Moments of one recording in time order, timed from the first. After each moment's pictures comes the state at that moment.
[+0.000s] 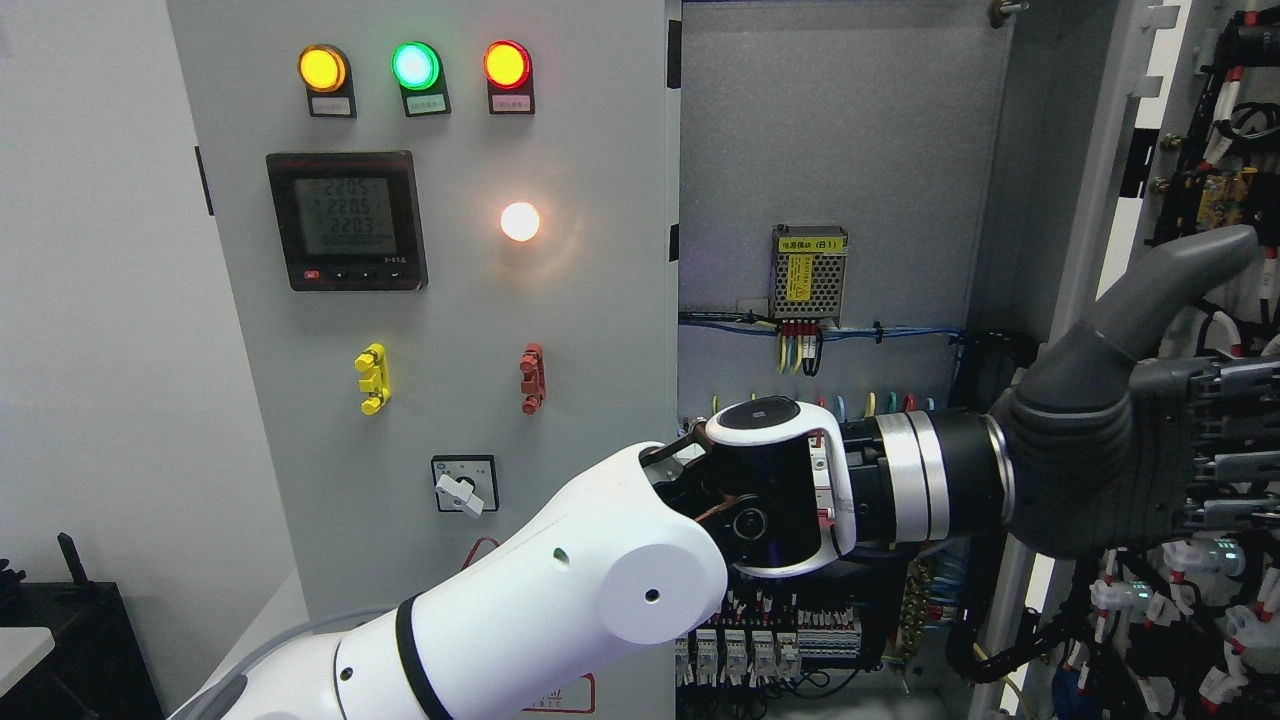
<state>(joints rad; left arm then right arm) -1.51 -0.05 -1.03 -1.31 1.55 0.26 -0.31 0.13 0.12 0.15 -0.13 0.00 0.03 0.04</state>
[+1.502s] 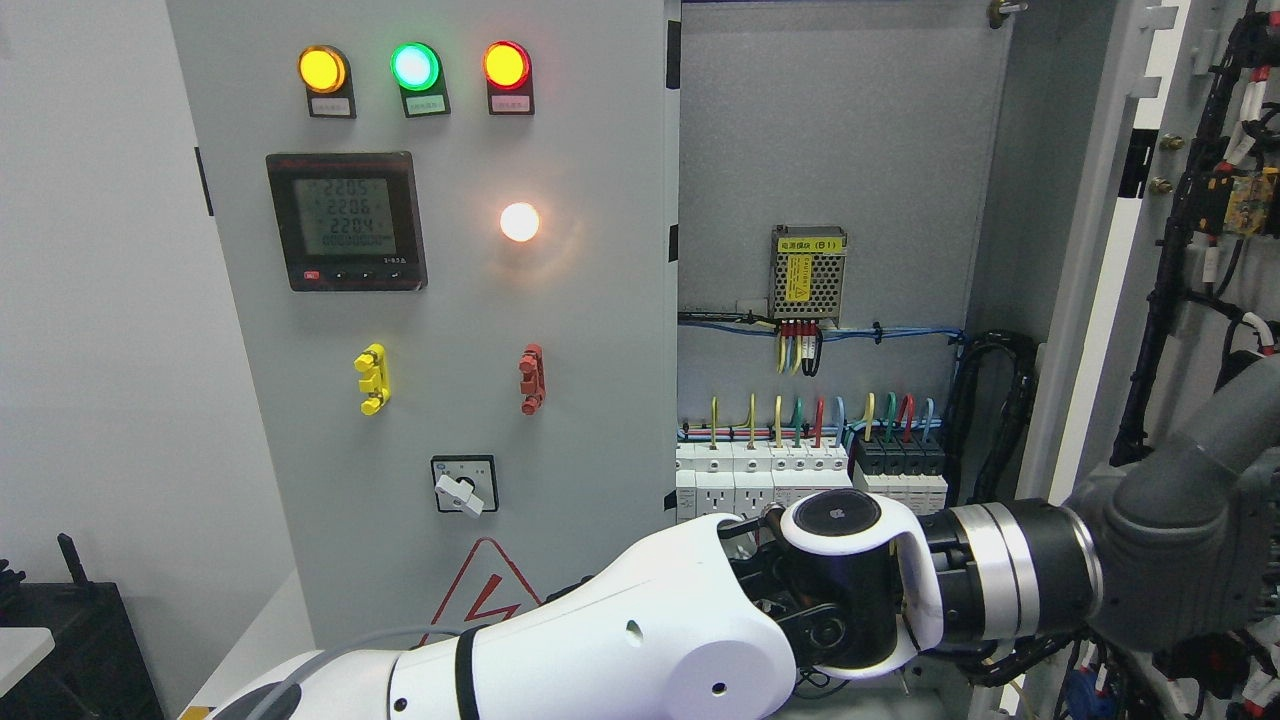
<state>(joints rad) -1.52 -0.08 -1.21 -1.34 1.55 0.11 -0.23 0.13 0.12 0.15 -0.13 0.00 0.03 0.03</state>
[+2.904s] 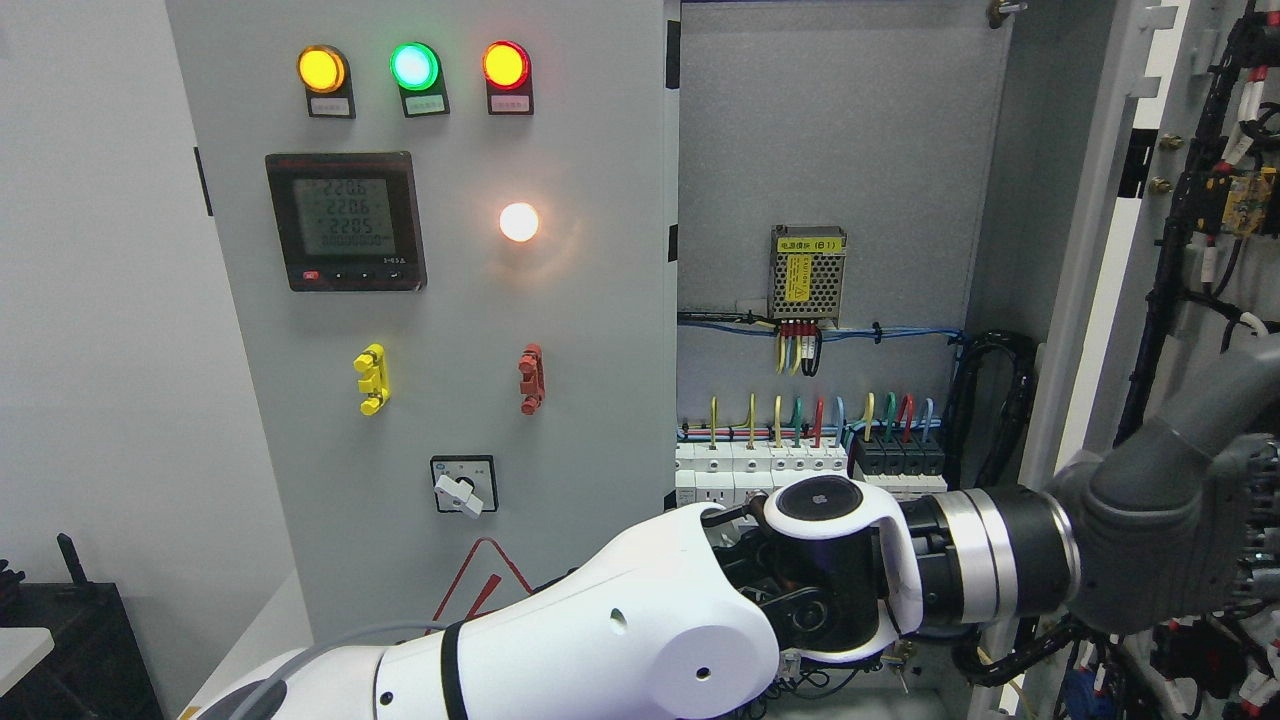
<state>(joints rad) -1.52 -0.05 -1.18 -1.33 1.55 0.11 -0.25 0.13 0.12 0.15 -0.13 0.00 0.03 0.03</state>
